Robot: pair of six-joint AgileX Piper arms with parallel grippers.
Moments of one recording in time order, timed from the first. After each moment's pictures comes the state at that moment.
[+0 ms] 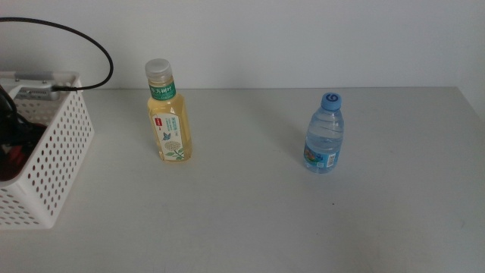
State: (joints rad) left arm 0.29 2.10 -1.64 0.01 1.02 0.32; right arm -0.06 -0.01 0.03 0.06 0.21 0.06
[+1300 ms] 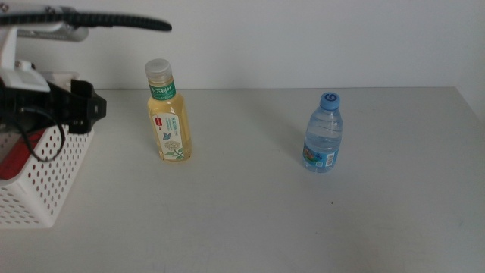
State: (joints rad) left arm -0.13 1.15 -0.96 -0.08 0.55 0.07; right arm -0.06 -0.01 0.03 0.06 0.21 0.06
